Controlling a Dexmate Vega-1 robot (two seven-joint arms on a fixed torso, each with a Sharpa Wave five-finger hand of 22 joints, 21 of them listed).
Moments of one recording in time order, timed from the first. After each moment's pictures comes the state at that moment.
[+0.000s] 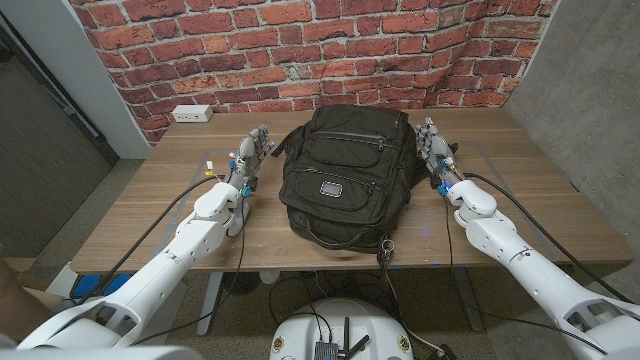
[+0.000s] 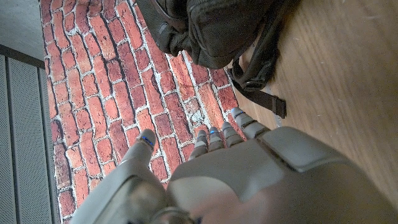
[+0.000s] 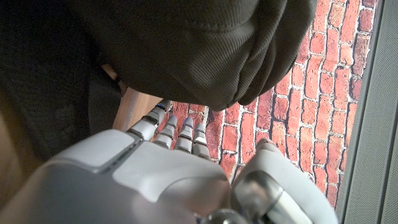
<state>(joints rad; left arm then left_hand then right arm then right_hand) 0.86 0.52 0.37 -1.34 -0.64 -0.28 0.00 0.03 0.07 0.61 0.01 0.19 0.00 0.00 0.18 0.17 -0.04 -0.02 0.19 0.17 -0.03 -0.02 0.17 0.17 0.09 -0.04 0.19 0.17 -0.86 -0.52 -0.36 -1.30 0.65 0.31 0.03 0.14 0.13 0.23 0.14 0.20 0.07 0.01 0.17 0.17 0.09 0.00 0.18 0.18 -0.03 -0.02 0.21 0.32 0.22 -0.04 0.17 0.16</state>
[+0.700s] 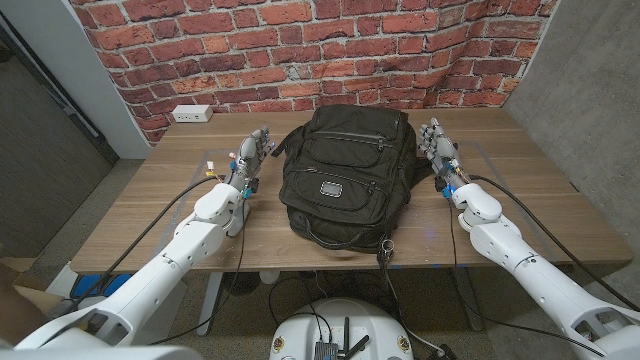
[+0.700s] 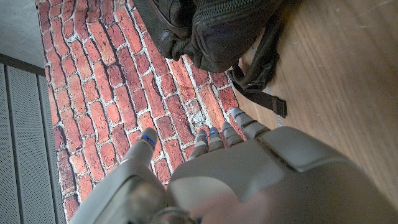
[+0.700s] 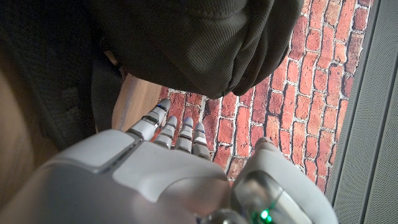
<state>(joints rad) 0.90 0.55 0.37 -1.42 -0.62 -0.25 0.05 0.04 0.08 0.62 0.00 0.19 0.00 0.00 0.18 0.17 -0.04 -0.02 0.19 0.17 -0.03 -0.02 0.17 0.17 0.09 -0.04 0.19 0.17 -0.89 -0.53 -0.35 -1.33 0.63 0.34 0.00 0.15 0.13 0.24 0.13 0.20 0.07 0.01 0.17 0.17 0.09 0.00 0.18 0.18 -0.04 -0.02 0.21 0.32 0.22 -0.04 0.18 0.16</state>
